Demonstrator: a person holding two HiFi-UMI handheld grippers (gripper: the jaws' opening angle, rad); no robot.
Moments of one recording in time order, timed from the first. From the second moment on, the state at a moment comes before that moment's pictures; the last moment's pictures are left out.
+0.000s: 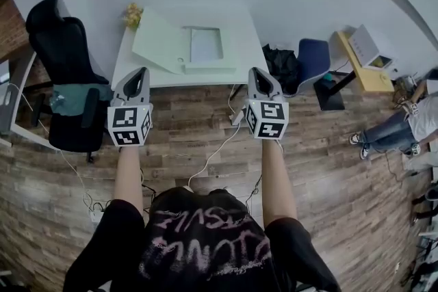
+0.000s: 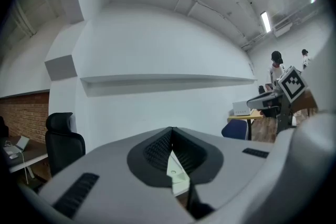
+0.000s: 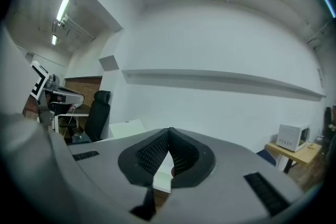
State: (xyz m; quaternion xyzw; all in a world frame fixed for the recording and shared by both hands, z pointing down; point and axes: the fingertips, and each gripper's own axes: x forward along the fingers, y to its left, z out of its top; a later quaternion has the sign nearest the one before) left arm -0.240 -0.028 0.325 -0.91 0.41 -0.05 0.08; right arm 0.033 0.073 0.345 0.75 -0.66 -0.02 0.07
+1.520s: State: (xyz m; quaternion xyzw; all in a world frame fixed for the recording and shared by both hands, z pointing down) left arm -0.155 -0.208 0.374 -0.88 0.46 -0.12 0.06; right arm 0.141 -0.137 0.396 0.71 -0.70 0.02 0.06
